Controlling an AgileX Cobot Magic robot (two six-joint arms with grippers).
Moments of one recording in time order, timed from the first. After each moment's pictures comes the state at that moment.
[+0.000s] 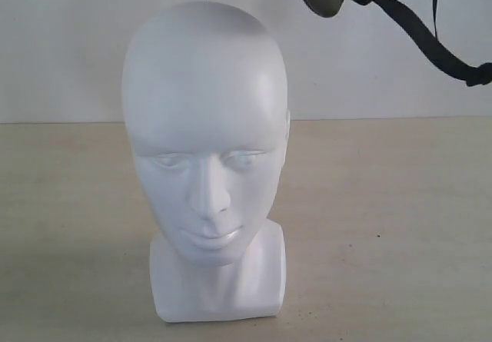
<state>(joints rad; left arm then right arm) -0.02 0.00 0.00 -0.06 0.30 -0.01 0.61 1.10 -0.88 0.31 -0.95 1.08</state>
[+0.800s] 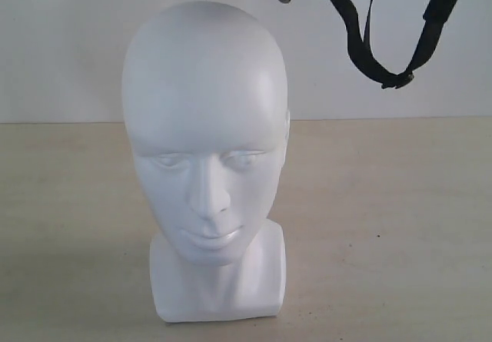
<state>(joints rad) -0.02 0.00 0.00 -0.06 0.30 -0.01 0.61 1.10 -0.88 0.23 -0.99 1.35</state>
